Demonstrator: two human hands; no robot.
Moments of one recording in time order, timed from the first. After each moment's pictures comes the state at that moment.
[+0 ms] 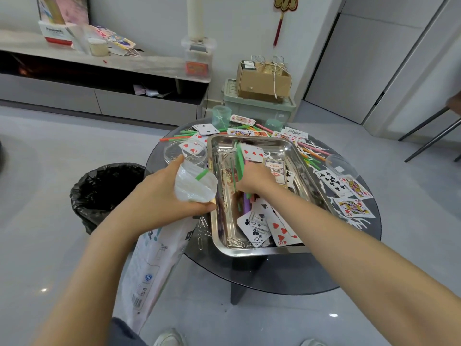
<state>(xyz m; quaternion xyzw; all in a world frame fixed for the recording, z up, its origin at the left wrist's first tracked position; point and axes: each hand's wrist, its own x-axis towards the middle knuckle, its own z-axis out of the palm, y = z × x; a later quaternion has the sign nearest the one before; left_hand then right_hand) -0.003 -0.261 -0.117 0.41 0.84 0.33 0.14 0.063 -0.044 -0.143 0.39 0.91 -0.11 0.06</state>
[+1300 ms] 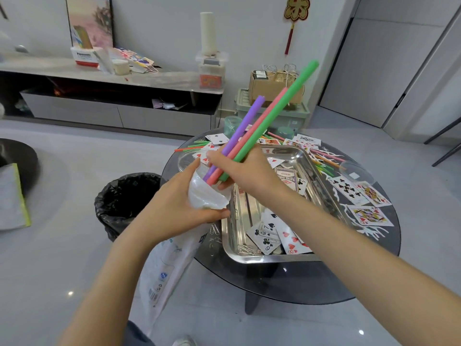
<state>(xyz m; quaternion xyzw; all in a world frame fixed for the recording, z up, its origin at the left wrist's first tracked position) 0.010 -0.265 -0.112 0.42 0.81 0.40 0.13 0.086 -0.121 -0.072 0.16 0.75 -0.60 -0.23</state>
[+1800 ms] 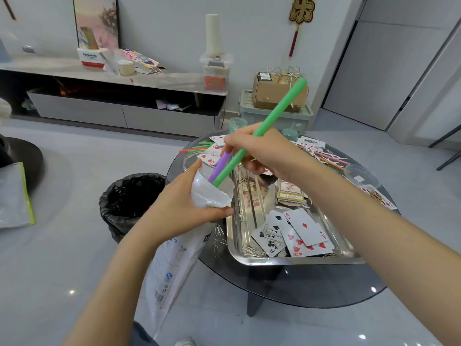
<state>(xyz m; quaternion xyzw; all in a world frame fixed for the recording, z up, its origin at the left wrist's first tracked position) 0.007 -0.265 -0.113 0.39 0.81 0.41 0.14 0.083 -0.104 -0.029 0.16 0.81 -0.54 -0.12</state>
